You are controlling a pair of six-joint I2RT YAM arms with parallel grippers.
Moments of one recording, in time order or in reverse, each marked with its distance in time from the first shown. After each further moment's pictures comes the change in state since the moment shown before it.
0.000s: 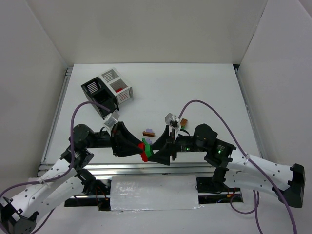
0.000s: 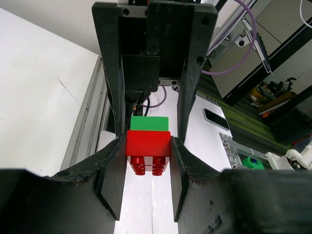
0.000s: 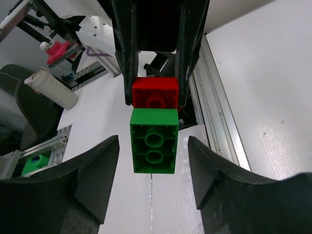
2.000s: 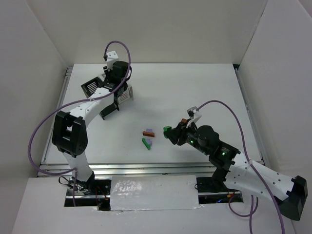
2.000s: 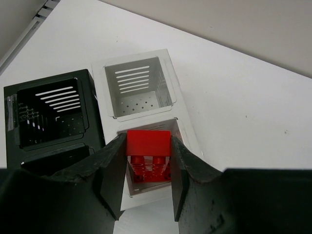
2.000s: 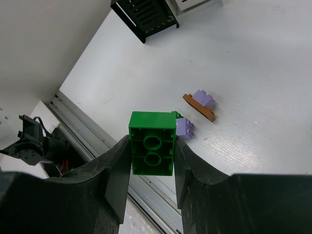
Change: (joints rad) left arm 0.253 1.143 0.962 -0.473 -1.632 0.292; right arm -0.164 -0.119 -0.134 -0.165 0.591 0.082
